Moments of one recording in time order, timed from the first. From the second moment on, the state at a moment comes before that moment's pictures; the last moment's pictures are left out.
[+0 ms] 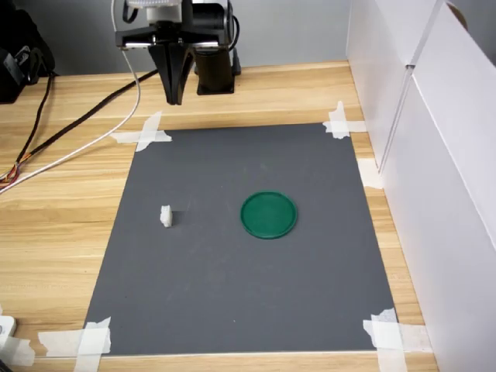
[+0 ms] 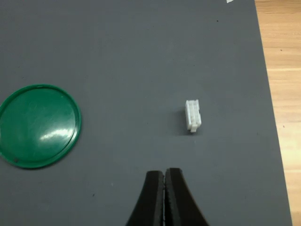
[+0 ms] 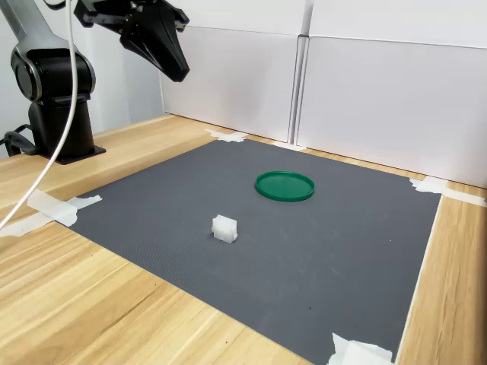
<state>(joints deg) -3.3 52.3 -34.8 5.5 23.0 -10.5</state>
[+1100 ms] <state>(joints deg) -3.3 87.2 -59.8 3.4 41.7 -24.9</state>
